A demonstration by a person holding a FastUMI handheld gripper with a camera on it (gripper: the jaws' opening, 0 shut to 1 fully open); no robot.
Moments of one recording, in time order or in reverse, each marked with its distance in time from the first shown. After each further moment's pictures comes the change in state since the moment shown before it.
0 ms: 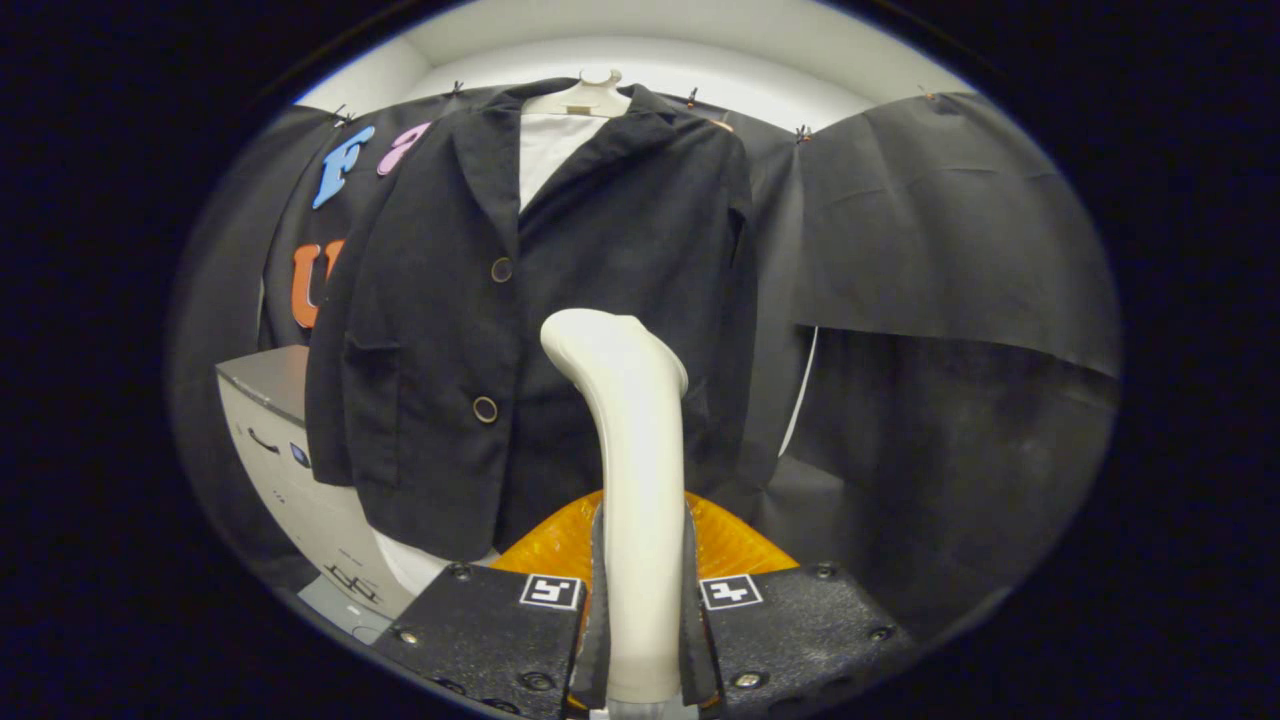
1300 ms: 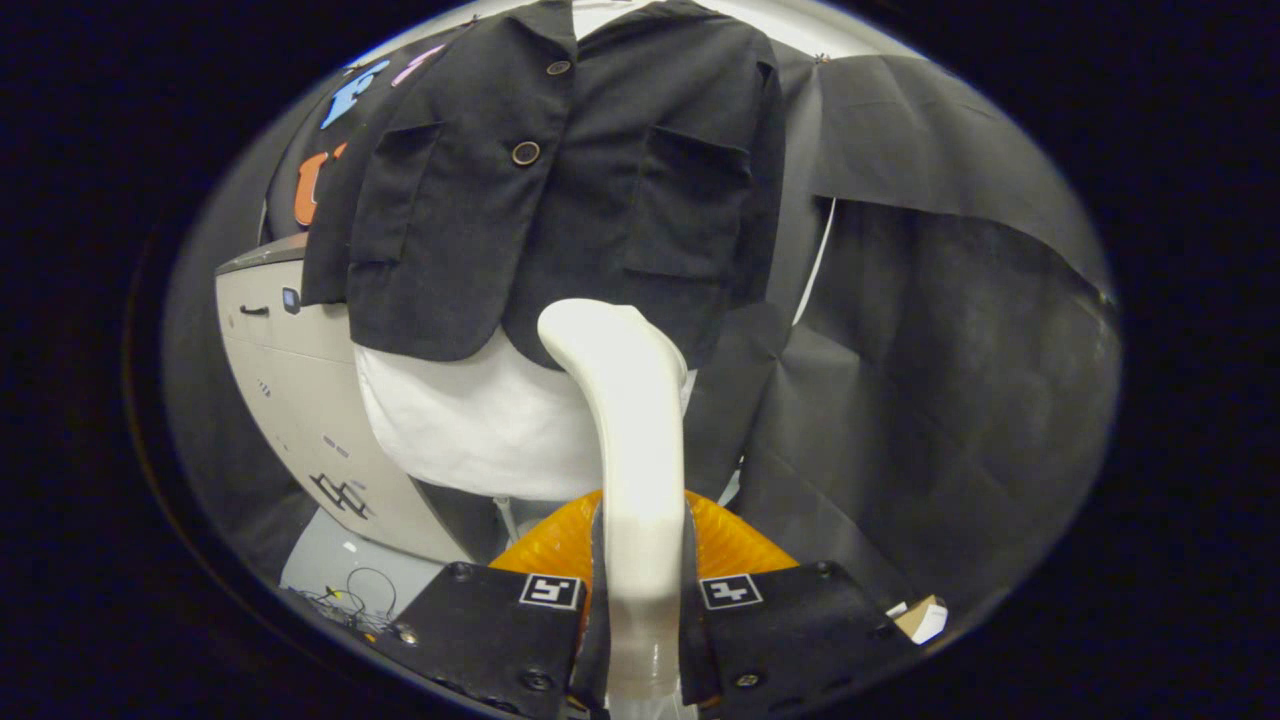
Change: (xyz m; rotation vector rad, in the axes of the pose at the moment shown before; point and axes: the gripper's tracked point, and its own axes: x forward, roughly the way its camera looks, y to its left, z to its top) arm -0.021 0.023 -0.173 -0.004 0.332 -0.020
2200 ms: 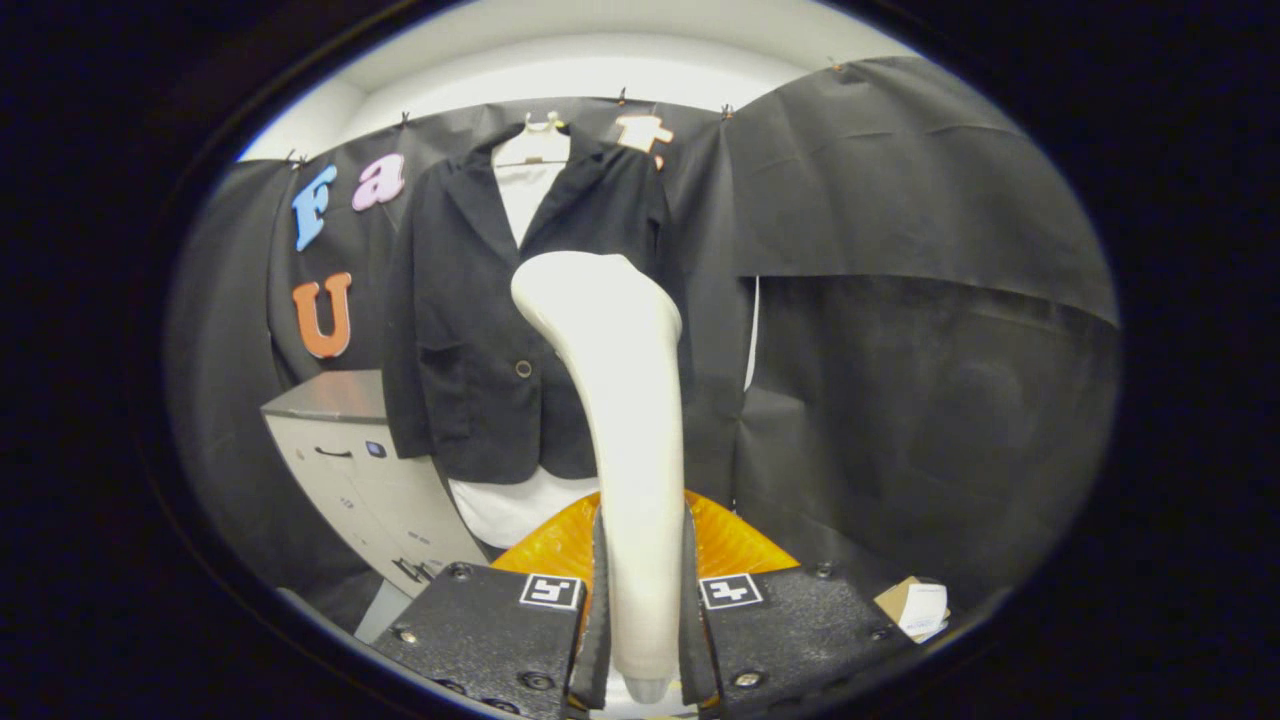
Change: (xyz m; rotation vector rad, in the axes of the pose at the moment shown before) arm -0.238 -0.059 0.094 0.208 -0.262 0.024
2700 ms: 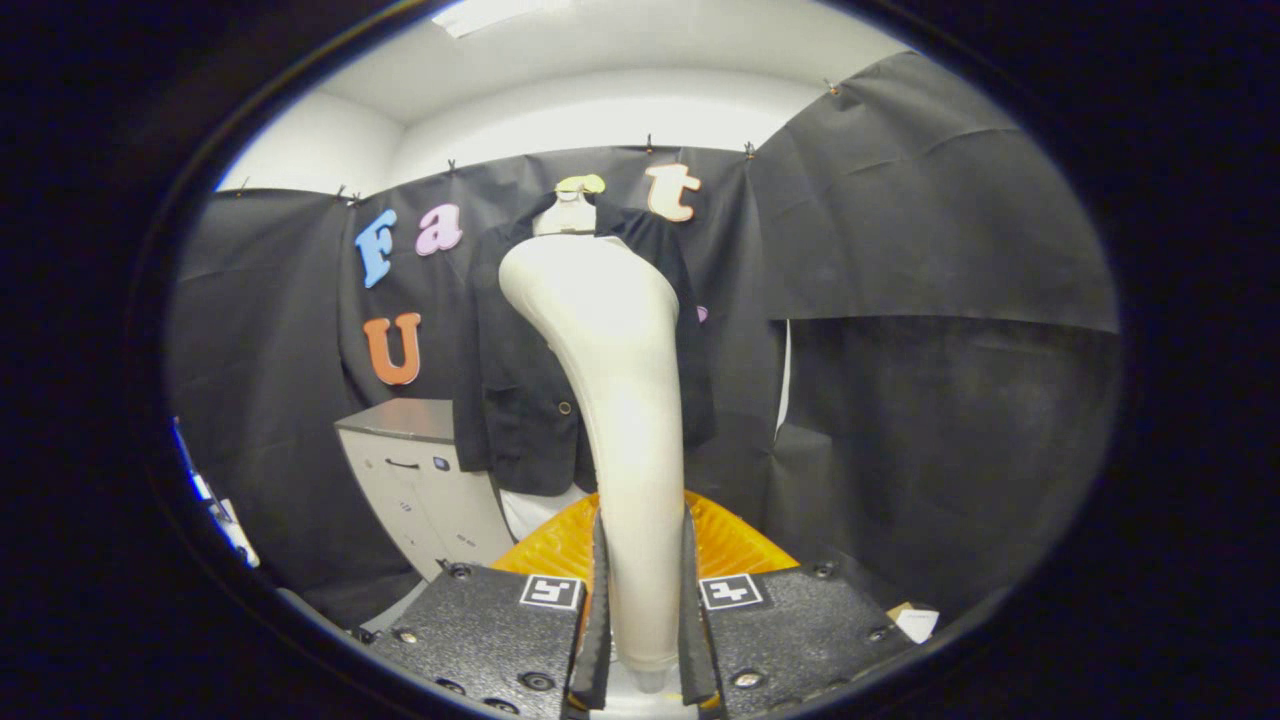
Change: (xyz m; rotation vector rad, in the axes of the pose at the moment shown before) arm -0.080 -0.064 0.008 -0.045 -0.063 0.214
